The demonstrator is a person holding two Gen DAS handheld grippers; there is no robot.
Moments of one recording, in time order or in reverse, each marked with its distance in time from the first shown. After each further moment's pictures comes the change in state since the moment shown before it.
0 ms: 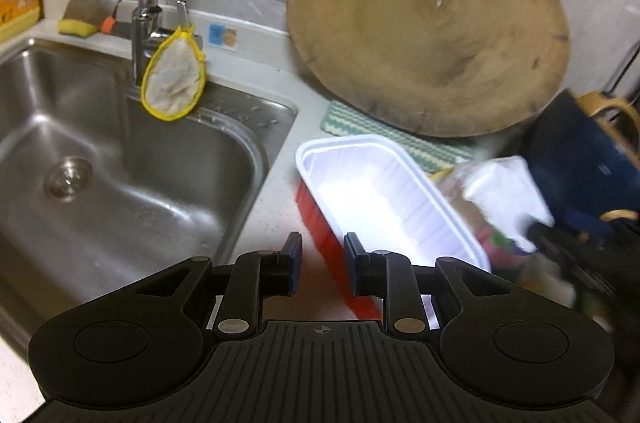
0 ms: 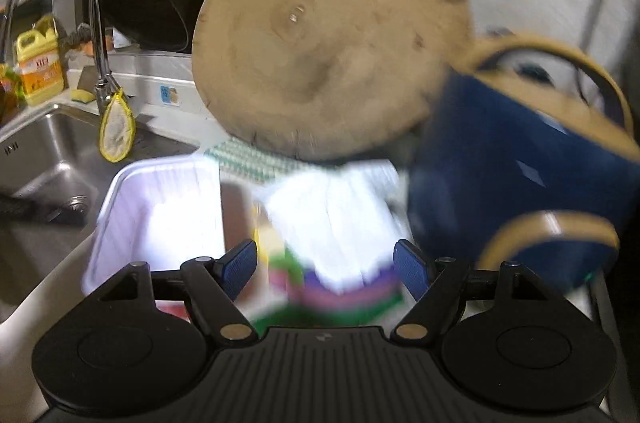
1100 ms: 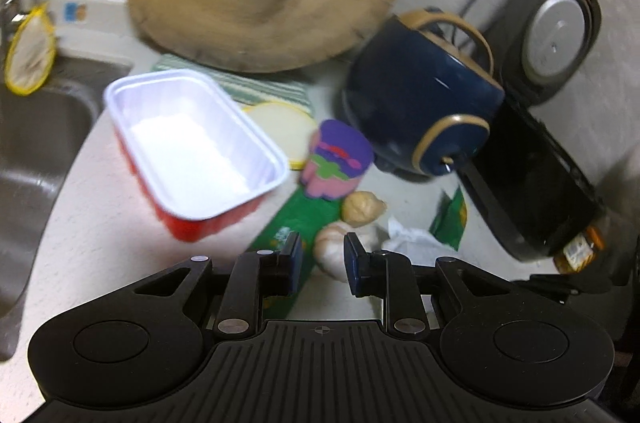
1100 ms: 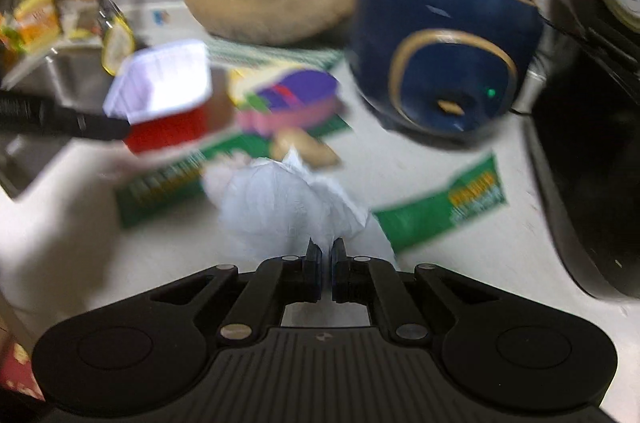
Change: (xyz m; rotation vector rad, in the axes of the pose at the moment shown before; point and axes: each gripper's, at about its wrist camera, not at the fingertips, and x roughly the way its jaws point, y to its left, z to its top) left arm -0.022 -0.086 -0.060 0.168 0.087 -0.342; right arm -0.104 -0.041 -0.114 0.052 0.214 -0.042
